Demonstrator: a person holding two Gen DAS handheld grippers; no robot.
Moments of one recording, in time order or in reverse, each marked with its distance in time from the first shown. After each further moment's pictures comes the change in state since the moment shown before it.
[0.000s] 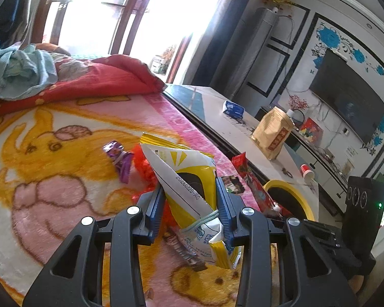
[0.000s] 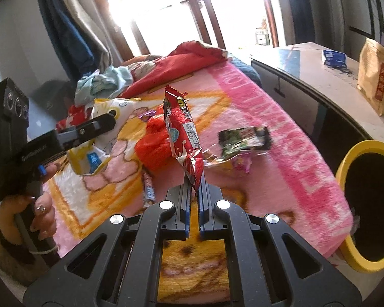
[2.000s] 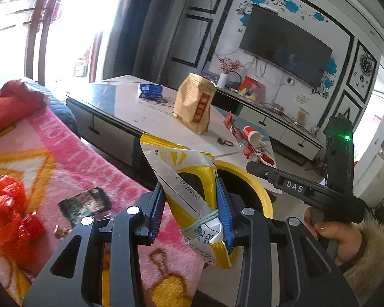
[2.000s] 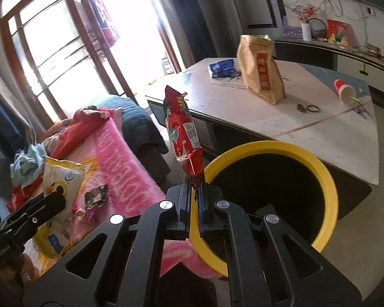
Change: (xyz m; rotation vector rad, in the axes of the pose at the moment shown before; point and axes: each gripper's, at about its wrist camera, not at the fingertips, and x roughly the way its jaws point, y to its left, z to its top) left arm 0.094 -0.180 -0.019 0.305 0.106 -0.292; right arm -0.101 -0.175 -0.002 0.340 -0.203 -0.372
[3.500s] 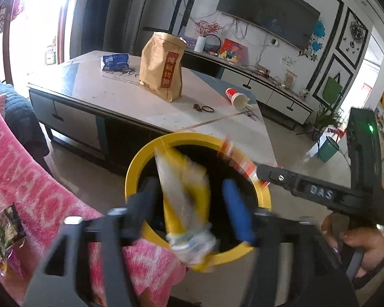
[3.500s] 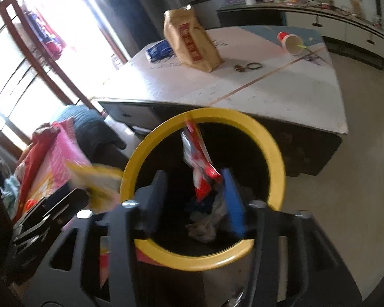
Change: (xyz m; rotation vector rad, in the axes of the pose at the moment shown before) left arm 0.130 -0.053 0.002 0.085 0.185 -0.076; right arm 0.005 -0.096 -0.019 0.247 0.098 -0.170
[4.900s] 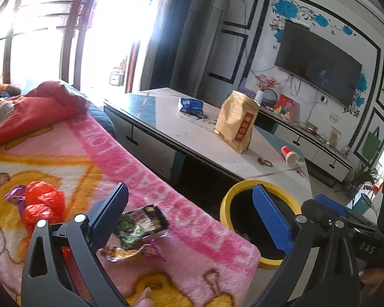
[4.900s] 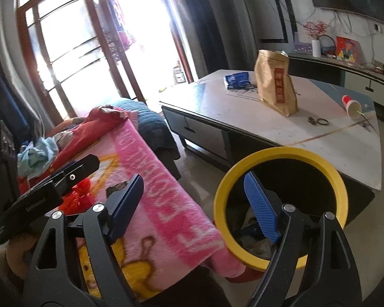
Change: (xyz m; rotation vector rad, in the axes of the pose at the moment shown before) left arm -0.149 0.089 -0.024 -0.179 -0.275 0.280; right arm -0.051 0.140 -0.042 -0.325 -0.170 0.216
